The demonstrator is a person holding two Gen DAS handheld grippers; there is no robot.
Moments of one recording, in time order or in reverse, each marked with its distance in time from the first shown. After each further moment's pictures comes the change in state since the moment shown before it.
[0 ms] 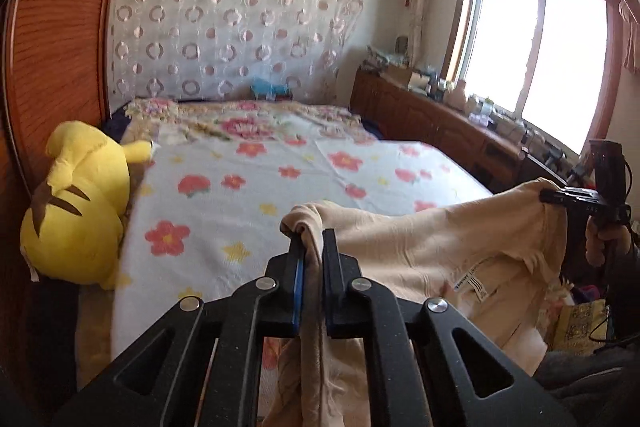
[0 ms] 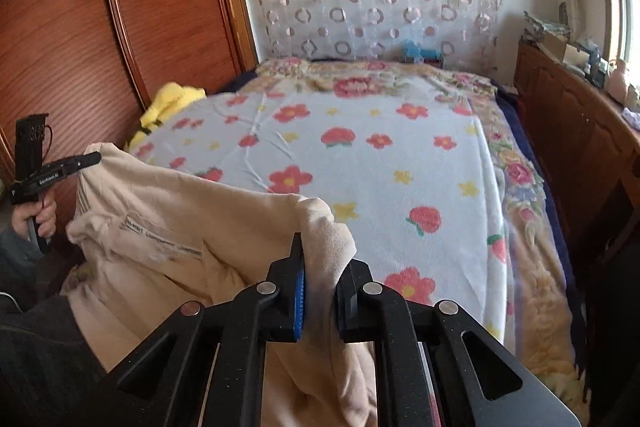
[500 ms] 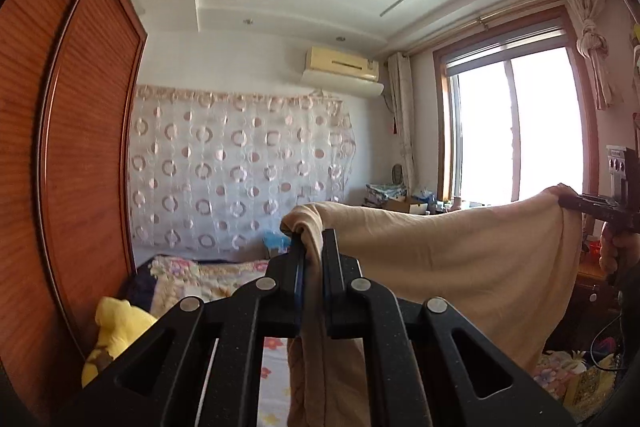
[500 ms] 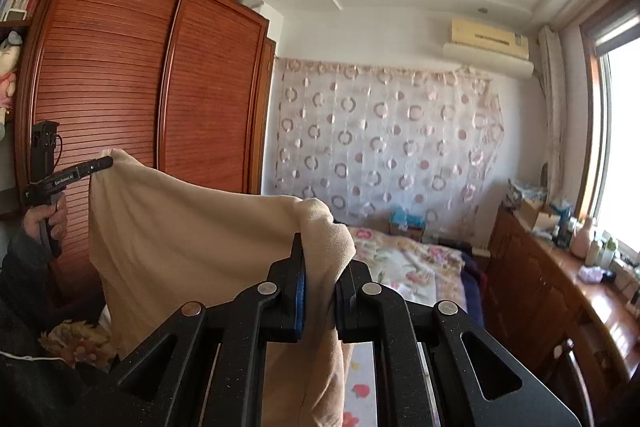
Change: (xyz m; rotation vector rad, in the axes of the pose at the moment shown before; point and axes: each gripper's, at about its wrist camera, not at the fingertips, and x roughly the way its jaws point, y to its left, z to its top) left arm -0.156 -0.041 0.148 0.151 -0.498 0.050; right arm -0.222 0.068 0.104 -0.243 -0.488 -0.096
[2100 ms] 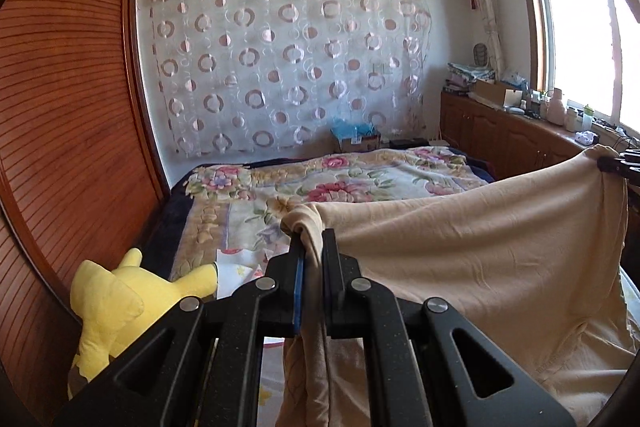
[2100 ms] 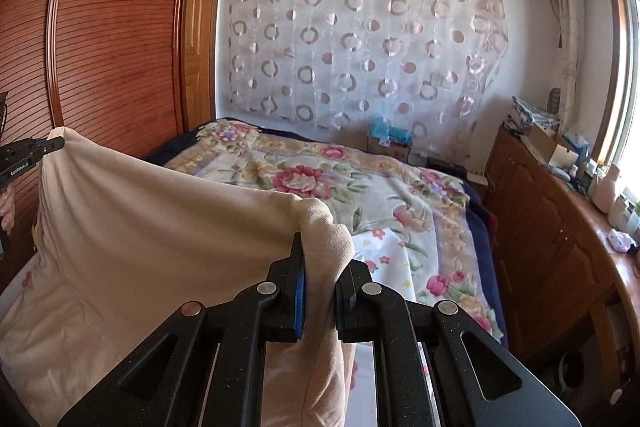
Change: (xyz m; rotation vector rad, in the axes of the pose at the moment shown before) left arm 0.365 0.111 -0.184 0.039 0.475 0.248; right arm 0.427 -0.074 -0.054 0.058 0.397 -0.062
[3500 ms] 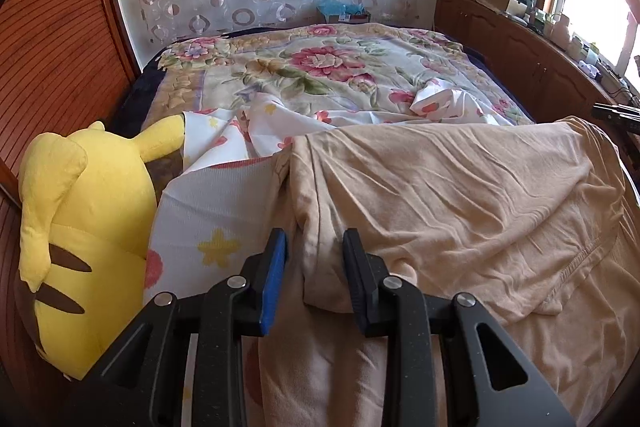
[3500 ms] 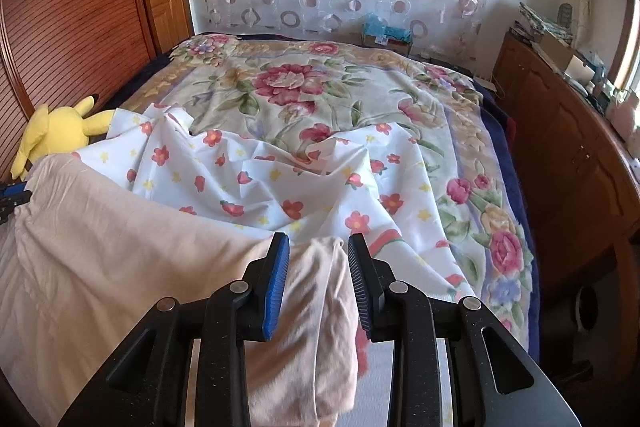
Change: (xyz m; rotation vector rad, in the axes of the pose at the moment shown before) left arm 0.055 0.003 -0.108 -0.019 0.422 -0.075; right arm 0.080 -0.017 0.015 0.098 0.293 0.009
